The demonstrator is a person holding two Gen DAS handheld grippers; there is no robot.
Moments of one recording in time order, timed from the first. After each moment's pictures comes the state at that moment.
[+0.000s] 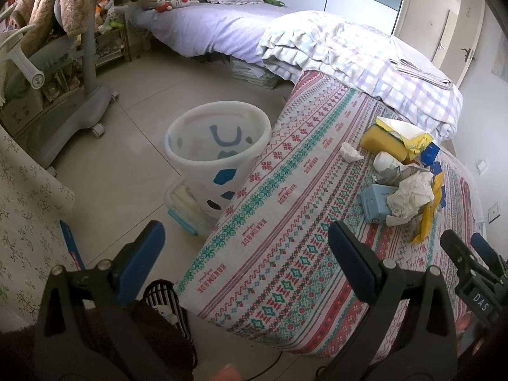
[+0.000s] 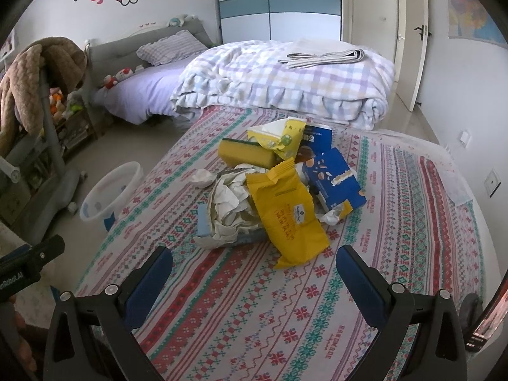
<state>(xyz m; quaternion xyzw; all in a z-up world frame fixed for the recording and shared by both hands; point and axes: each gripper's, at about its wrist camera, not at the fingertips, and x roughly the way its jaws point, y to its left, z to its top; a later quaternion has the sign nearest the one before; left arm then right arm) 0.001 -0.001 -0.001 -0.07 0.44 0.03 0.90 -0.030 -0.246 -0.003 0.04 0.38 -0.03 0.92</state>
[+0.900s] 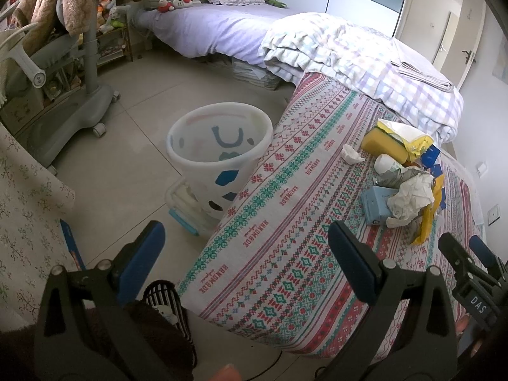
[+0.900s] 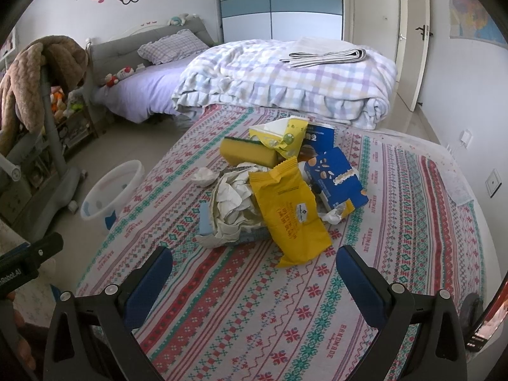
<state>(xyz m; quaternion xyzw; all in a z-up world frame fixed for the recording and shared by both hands) -0.001 0.003 0.000 -0.07 0.43 0.03 0.90 -0.030 -0.245 -0.004 0.04 0.38 -0.03 0.92</state>
